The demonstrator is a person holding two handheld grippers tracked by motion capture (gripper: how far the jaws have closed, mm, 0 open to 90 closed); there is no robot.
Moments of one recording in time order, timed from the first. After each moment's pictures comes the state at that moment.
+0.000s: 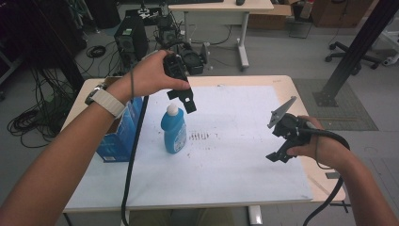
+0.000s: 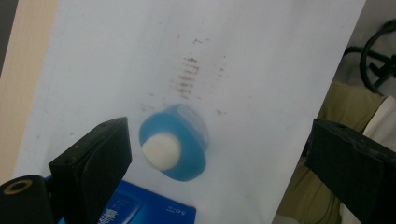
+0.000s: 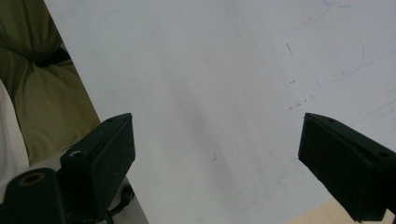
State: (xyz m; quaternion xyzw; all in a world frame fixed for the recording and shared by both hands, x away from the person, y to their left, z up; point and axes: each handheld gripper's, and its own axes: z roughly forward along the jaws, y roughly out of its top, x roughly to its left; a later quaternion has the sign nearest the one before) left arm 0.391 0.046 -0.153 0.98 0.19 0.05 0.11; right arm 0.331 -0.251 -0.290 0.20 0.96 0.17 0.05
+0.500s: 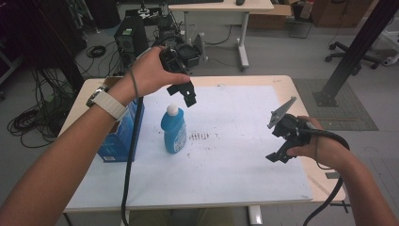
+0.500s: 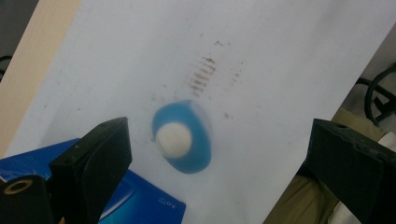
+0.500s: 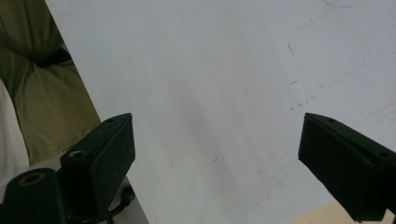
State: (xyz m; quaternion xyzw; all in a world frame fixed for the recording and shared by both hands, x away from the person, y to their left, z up) left arm 0.396 0.054 -0.146 0.95 0.28 0.07 0.11; right arm 0.330 -0.252 -0.291 0.20 0.96 0.17 0.05
